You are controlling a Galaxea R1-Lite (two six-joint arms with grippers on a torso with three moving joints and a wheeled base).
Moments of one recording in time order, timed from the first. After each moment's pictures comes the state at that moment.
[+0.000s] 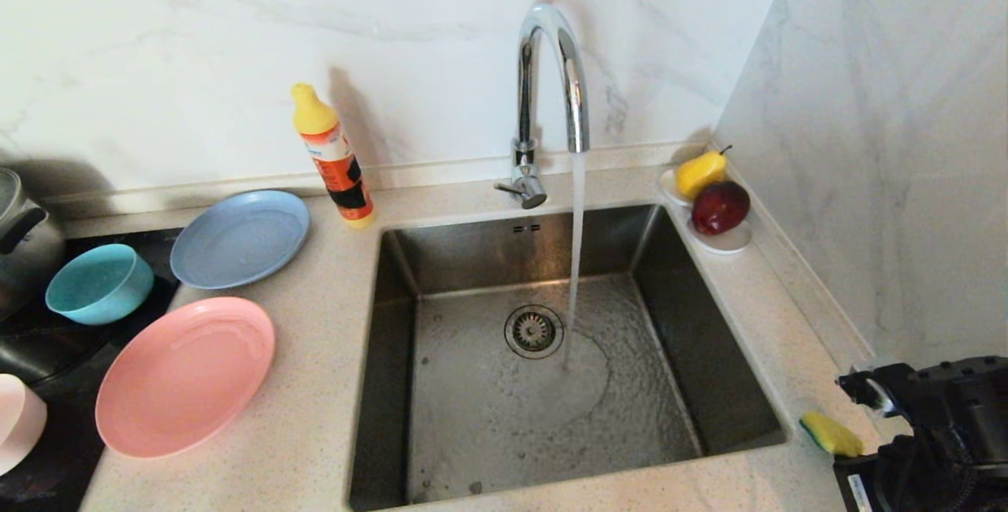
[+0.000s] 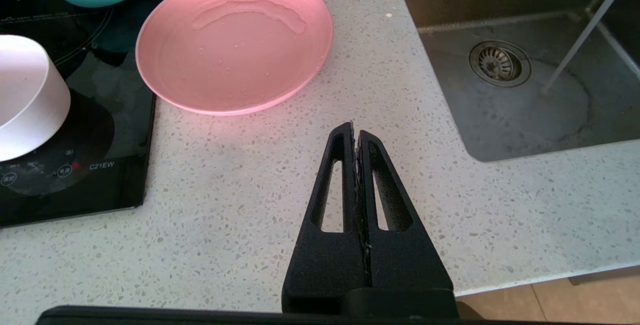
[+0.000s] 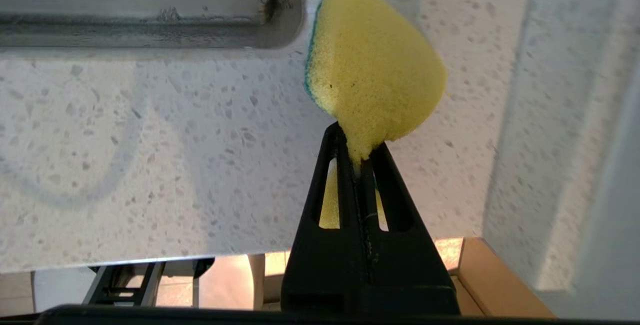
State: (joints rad) left arm -0.01 0.00 0.00 0.01 -0.03 0.06; right arm 0.28 1.44 -0.36 -0.27 -0.30 0.09
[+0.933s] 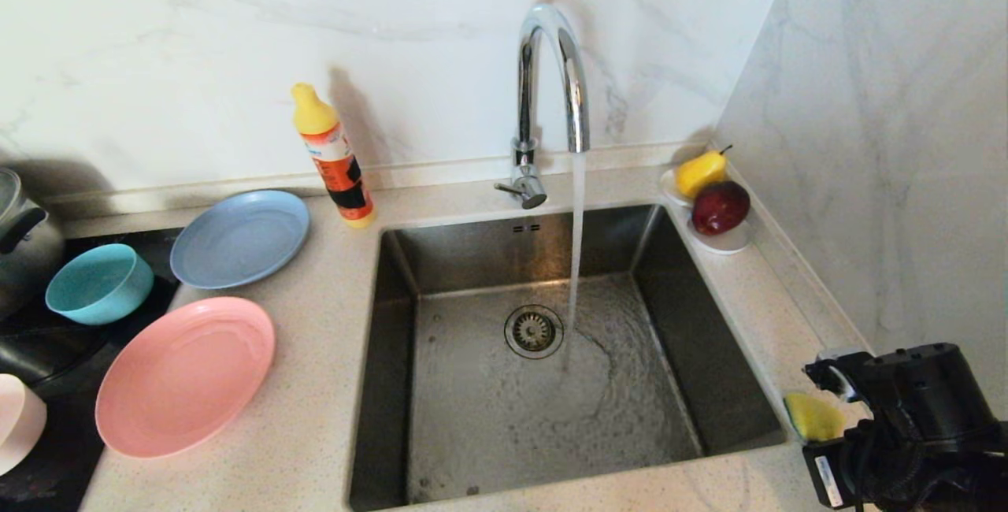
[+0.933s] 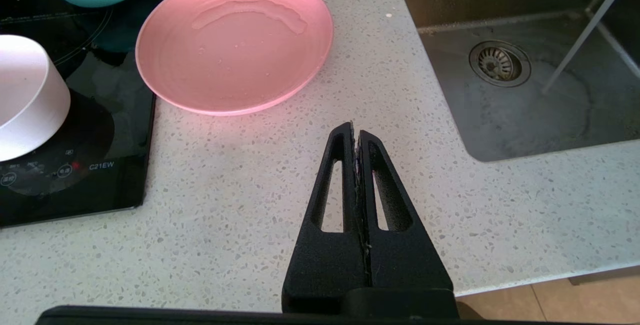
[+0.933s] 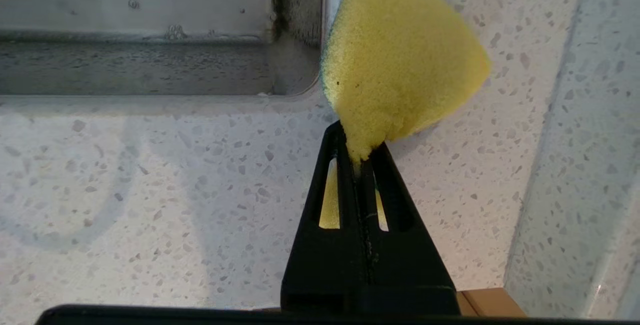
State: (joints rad) left arm -0.01 0.00 0.00 0.01 -0.03 0.06; right arm 0.29 1.56 -0.40 -0.35 -0.29 0.08
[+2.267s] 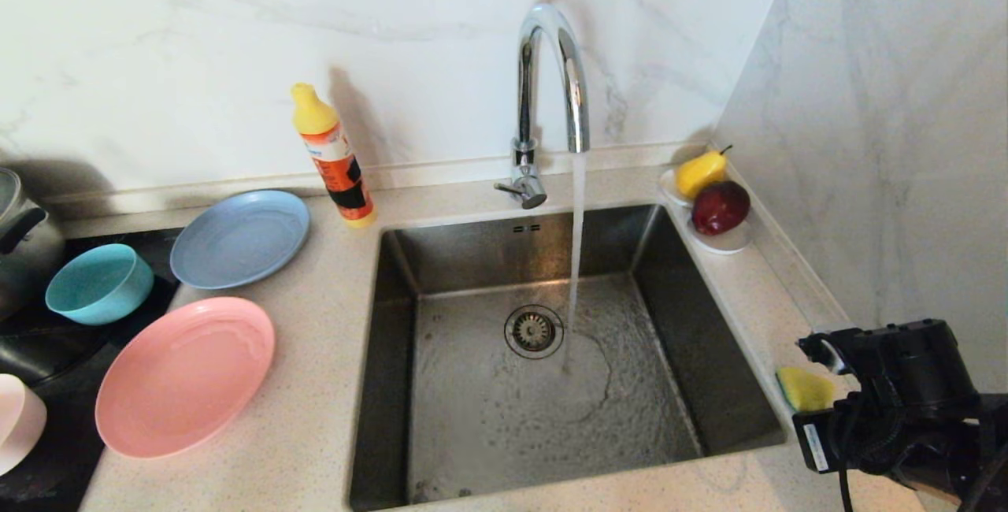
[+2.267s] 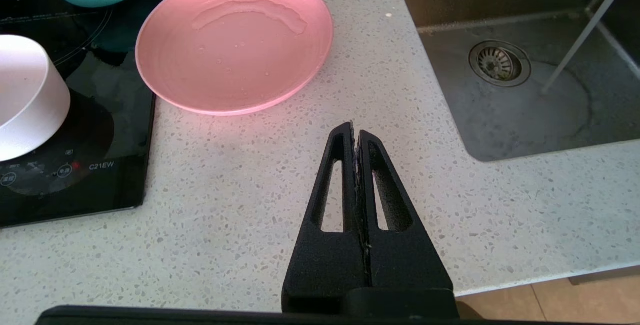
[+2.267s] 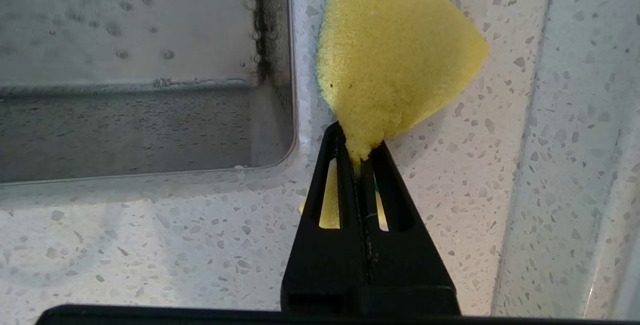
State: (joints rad) left arm -0.01 0.00 0.00 0.01 -0.03 0.06; right arm 0.24 1.62 -0.46 -0.40 -0.29 0.06
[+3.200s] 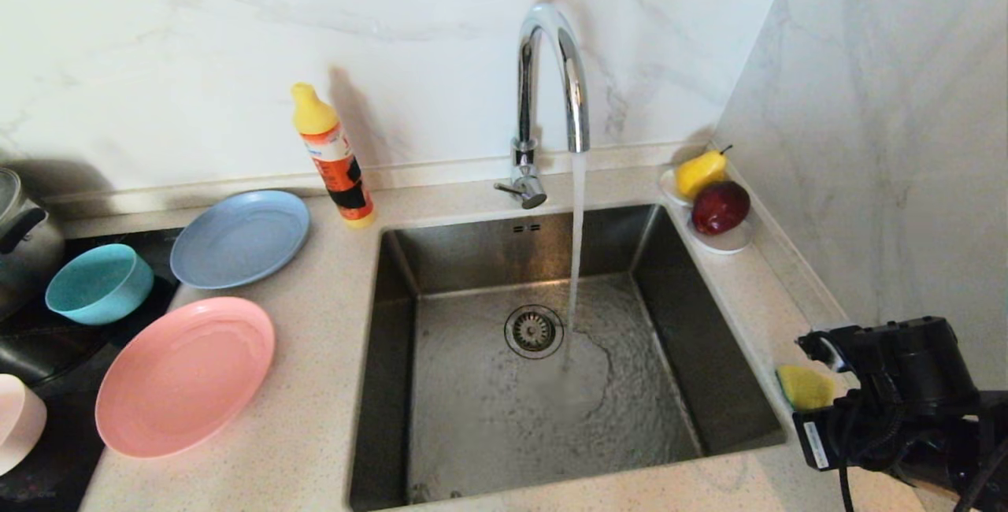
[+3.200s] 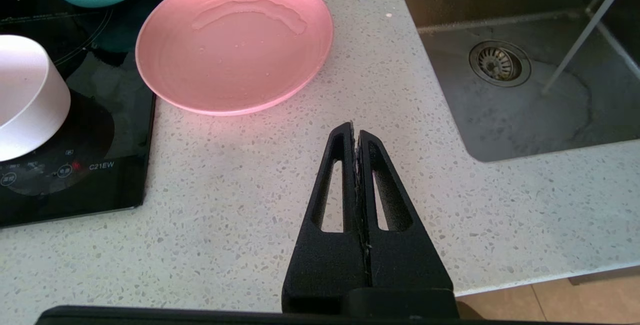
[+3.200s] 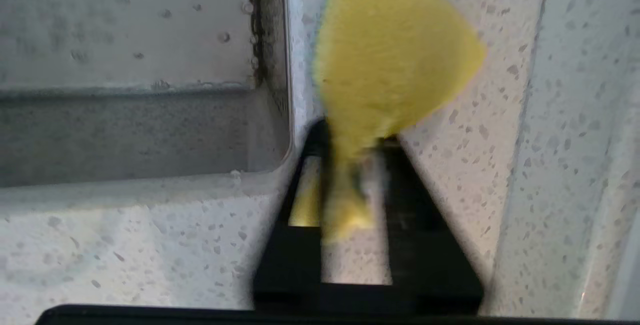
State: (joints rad) left arm -0.01 0.00 0.00 0.01 -0.03 0.06; right arm 0.23 1.63 -0.47 -0.40 -0.29 0.05
